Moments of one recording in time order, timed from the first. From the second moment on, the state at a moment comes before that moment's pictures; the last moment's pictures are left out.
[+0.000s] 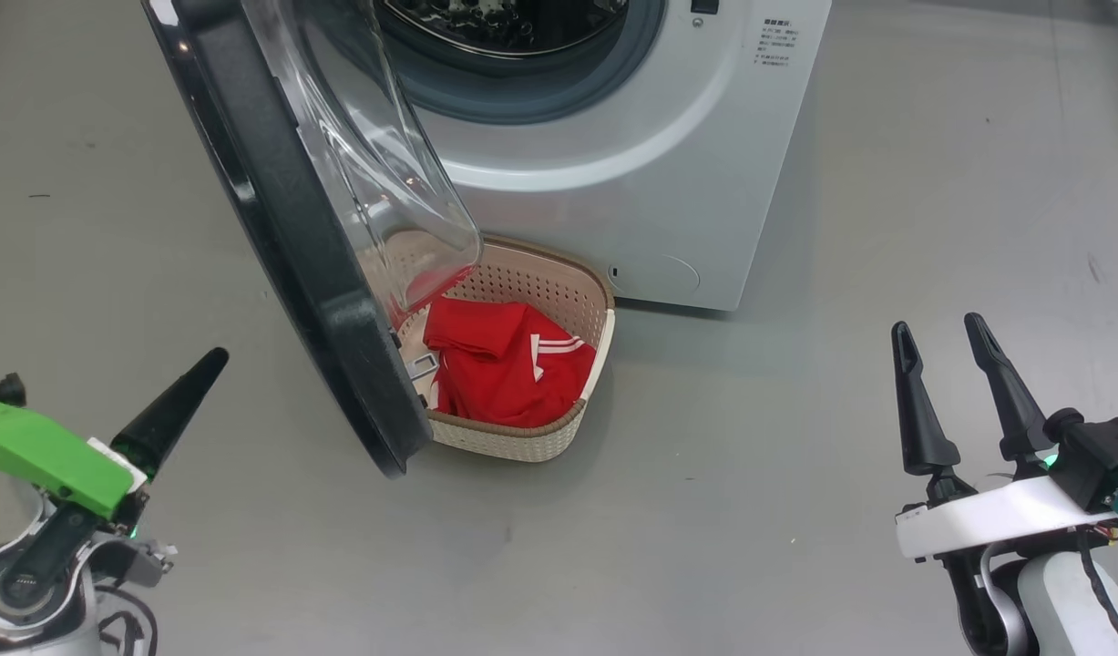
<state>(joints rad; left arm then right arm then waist) -0.24 0.02 0.29 0.08 -1.25 -0.12 0.81 -0.03 -0.23 0.20 -0.01 0.45 0.09 -0.24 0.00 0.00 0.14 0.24</state>
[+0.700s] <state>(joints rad) -0.04 0.13 0.07 -0.10 -0.63 -0.12 0.22 -0.03 -0.22 0.20 -0.02 0.45 0.08 -0.24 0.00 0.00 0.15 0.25</state>
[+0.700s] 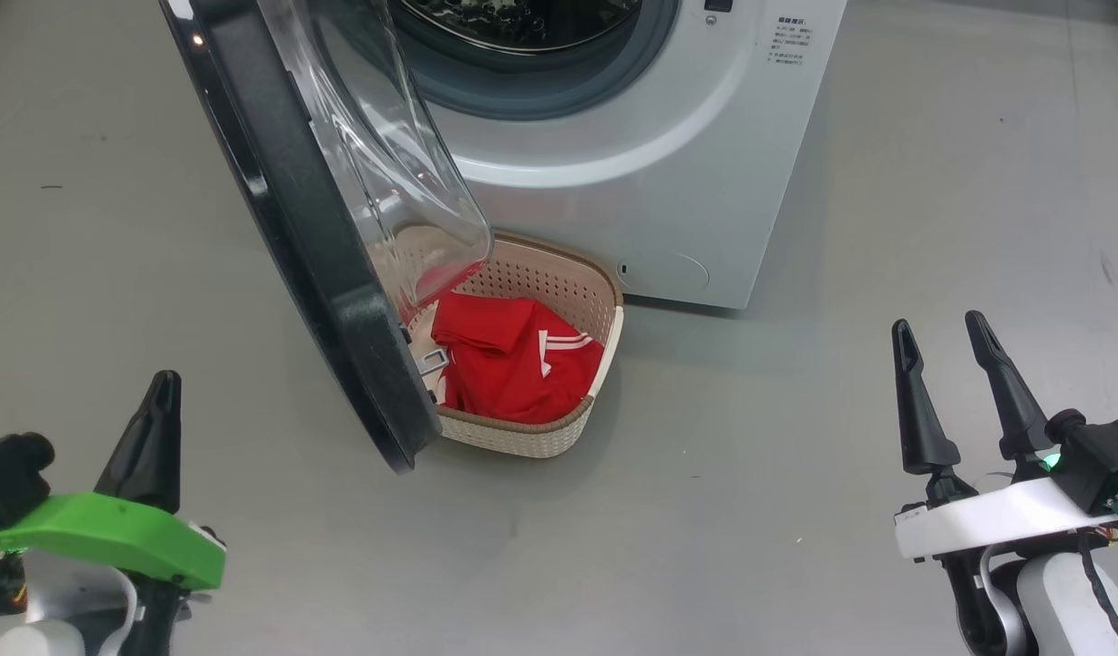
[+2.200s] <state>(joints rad) 0.02 0.09 -0.06 0.12 -0.41 -0.13 -0.23 -0.03 -0.22 0.20 -0.02 0.45 0.08 -0.24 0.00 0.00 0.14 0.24</state>
